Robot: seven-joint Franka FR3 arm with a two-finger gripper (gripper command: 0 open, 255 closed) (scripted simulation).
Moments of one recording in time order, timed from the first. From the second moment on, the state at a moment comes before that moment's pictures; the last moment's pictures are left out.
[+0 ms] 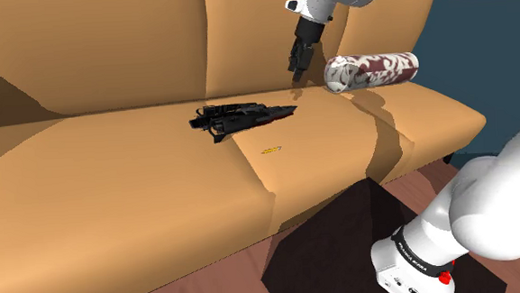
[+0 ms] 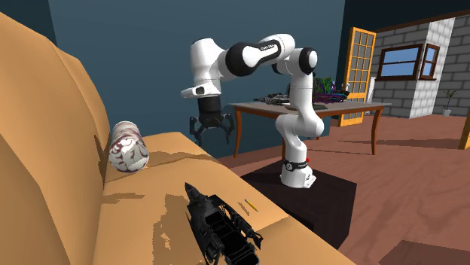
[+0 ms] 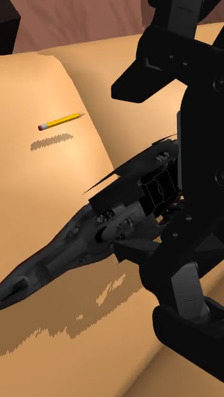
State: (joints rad) arm 0.17 0.00 -0.21 -1.89 0.15 1.87 -1.01
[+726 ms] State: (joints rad) arm 0.17 0.43 -0.15 -1.52 0.19 1.80 -1.33
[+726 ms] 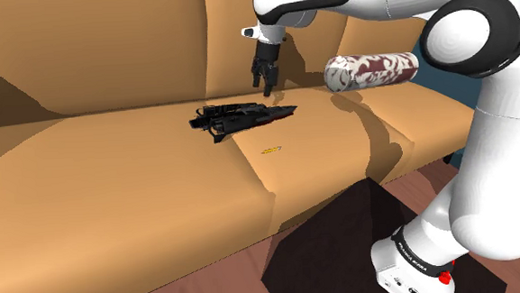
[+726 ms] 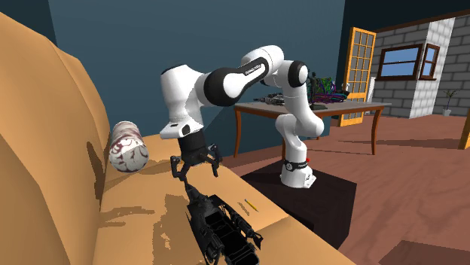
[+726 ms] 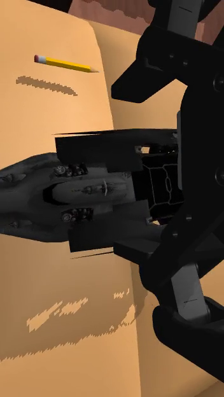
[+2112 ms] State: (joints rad) arm 0.17 0.46 -0.15 -1.55 0.19 1.85 -1.35
